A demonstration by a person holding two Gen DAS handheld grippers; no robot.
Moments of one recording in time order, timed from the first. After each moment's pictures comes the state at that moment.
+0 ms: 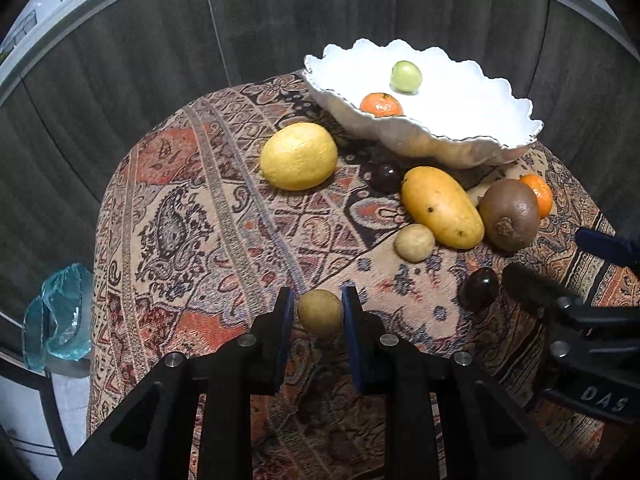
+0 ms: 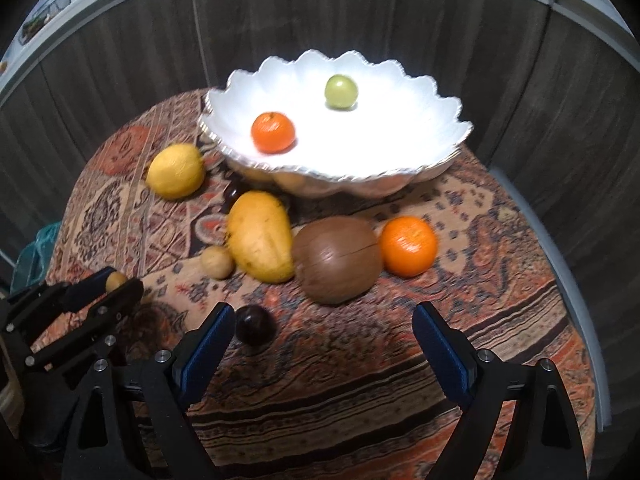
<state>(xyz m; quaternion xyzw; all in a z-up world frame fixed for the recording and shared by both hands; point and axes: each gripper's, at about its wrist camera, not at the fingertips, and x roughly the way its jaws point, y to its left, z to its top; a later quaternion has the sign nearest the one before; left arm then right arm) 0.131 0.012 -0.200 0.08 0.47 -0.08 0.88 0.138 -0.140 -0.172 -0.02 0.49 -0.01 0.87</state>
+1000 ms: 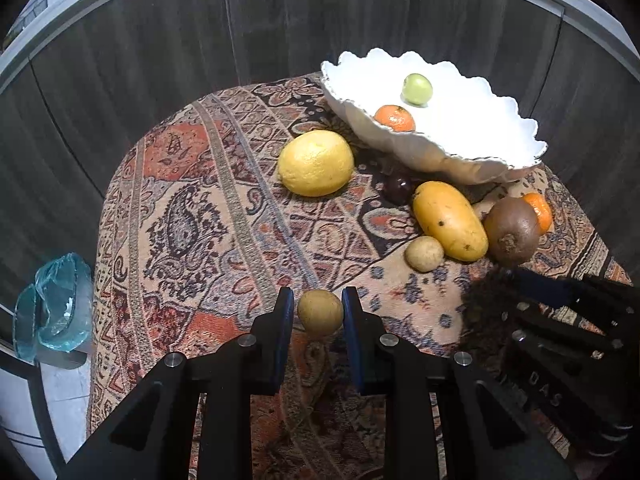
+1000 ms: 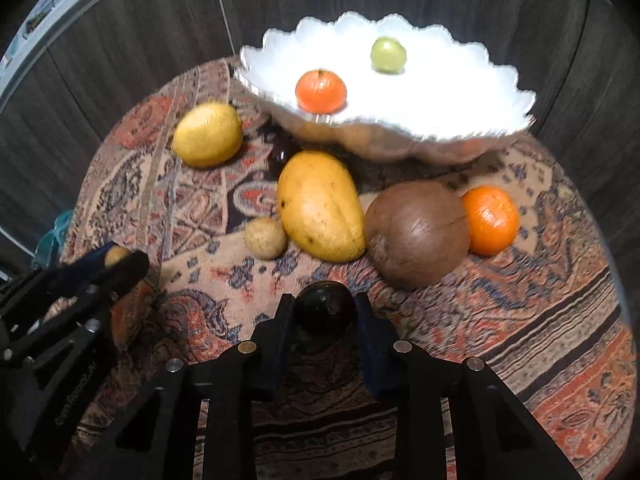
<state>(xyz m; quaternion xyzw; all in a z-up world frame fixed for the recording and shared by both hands) 0.133 0.024 -0.190 0.05 0.47 -0.08 0.88 0.147 -0.120 -0.188 0.01 0.50 0.02 0.86</state>
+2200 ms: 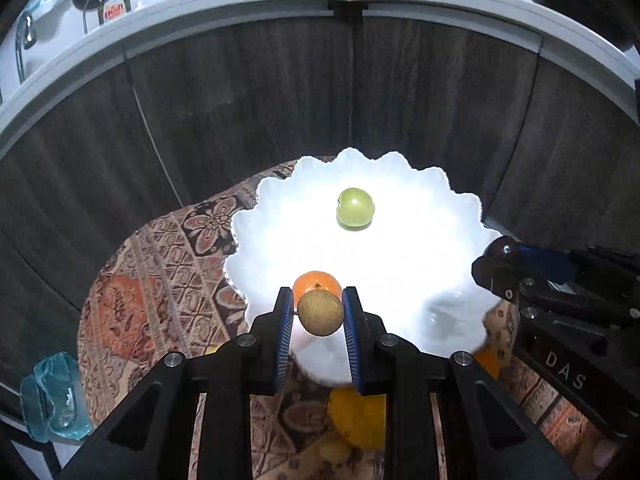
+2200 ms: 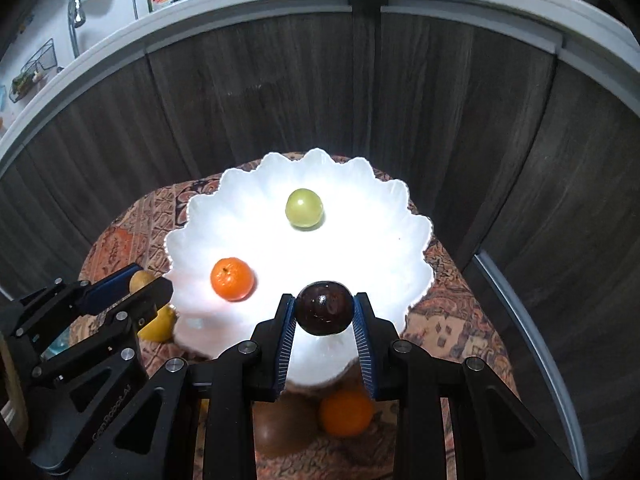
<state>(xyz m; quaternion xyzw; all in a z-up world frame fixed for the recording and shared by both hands) 0.248 -0.072 -0.114 0.08 0.41 -0.14 0.90 0.243 -0.204 -0.097 0.01 0.44 -0.01 0.90</state>
